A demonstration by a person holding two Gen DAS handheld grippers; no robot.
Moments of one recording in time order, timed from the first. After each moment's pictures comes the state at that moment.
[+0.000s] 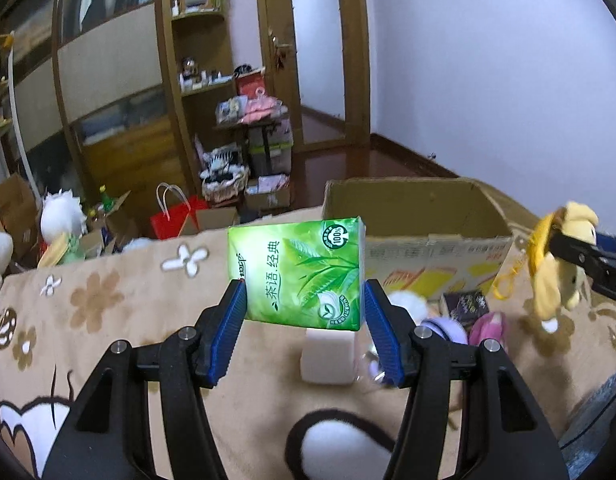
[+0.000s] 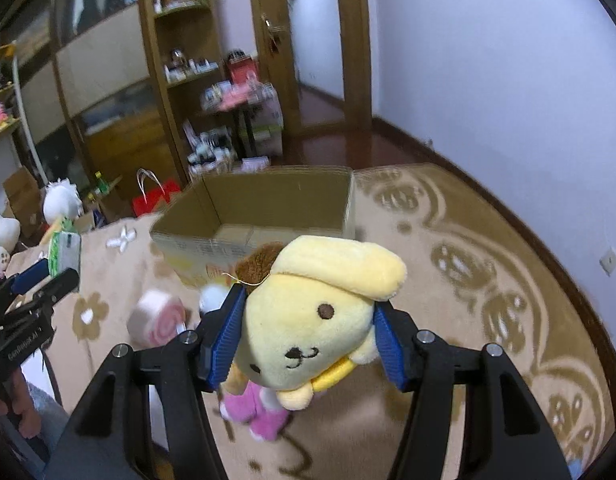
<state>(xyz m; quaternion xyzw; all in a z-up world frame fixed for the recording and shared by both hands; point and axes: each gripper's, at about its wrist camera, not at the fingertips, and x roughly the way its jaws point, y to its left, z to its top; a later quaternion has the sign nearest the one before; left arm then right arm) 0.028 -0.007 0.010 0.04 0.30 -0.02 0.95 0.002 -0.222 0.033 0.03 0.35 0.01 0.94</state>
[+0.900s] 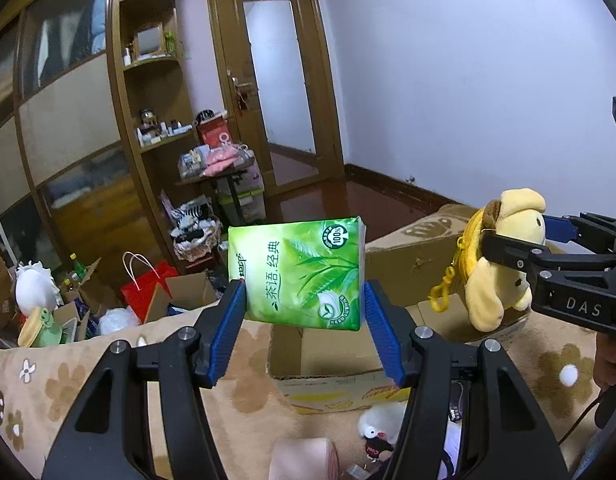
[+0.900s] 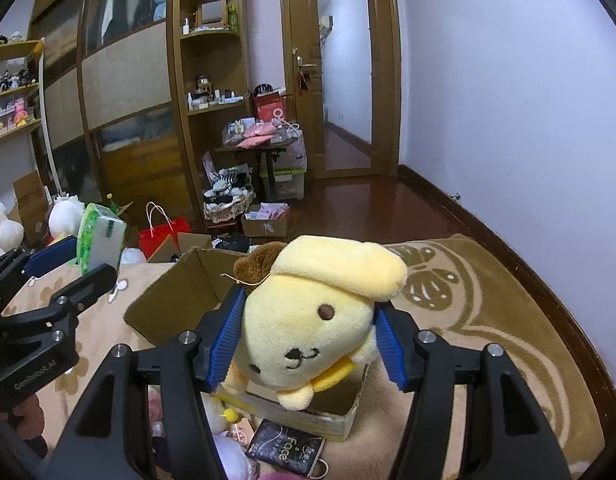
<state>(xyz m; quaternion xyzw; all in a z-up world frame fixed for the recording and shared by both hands) 0.134 -0.071 0.017 0.09 0.24 -0.07 0.96 0.114 -0.215 0.037 0.00 0.29 0.05 0.96</state>
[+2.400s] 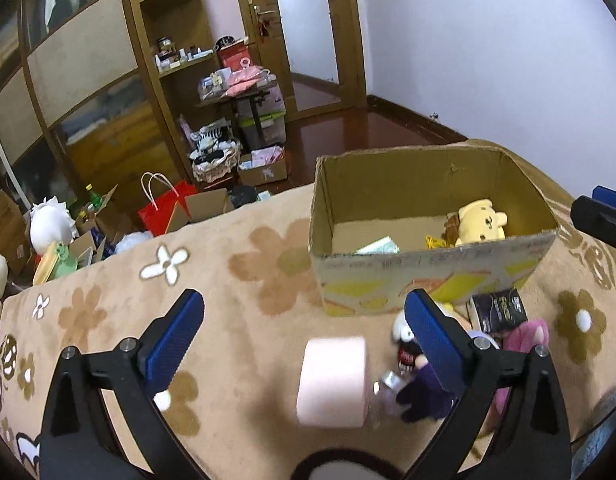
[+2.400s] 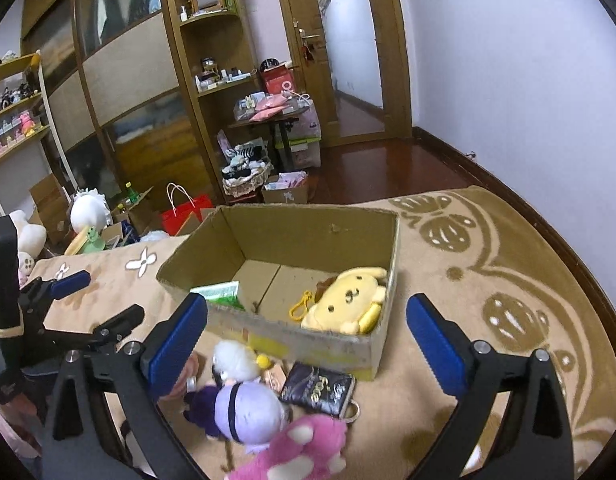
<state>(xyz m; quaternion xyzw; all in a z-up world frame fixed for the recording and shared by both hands) 0.106 -0.032 -0.017 0.08 0.37 -0.02 0.92 0.078 -0.224 0.023 0.05 0.35 0.08 0.93</state>
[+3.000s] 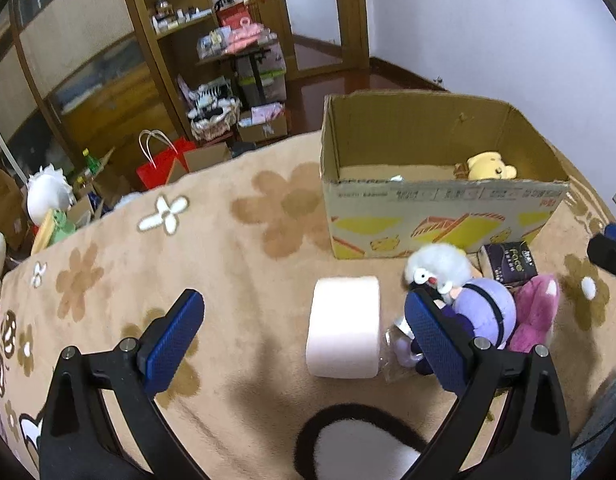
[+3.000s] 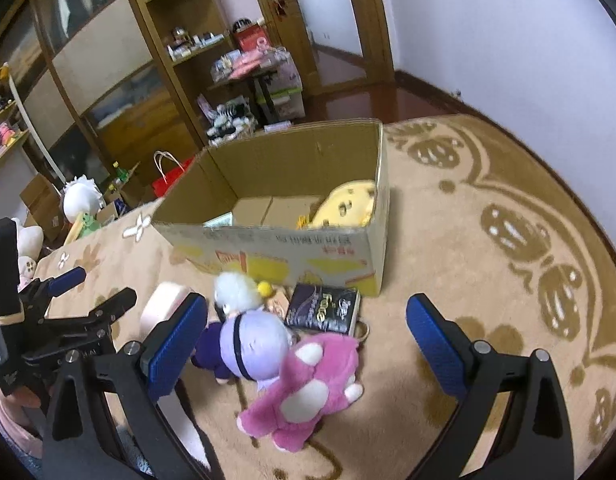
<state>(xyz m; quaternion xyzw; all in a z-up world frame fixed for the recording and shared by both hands) 0.101 -0.018 -0.046 0.07 0.44 -0.01 0.89 0.054 -0.227 -0.013 0.10 0.44 0.06 0.89</state>
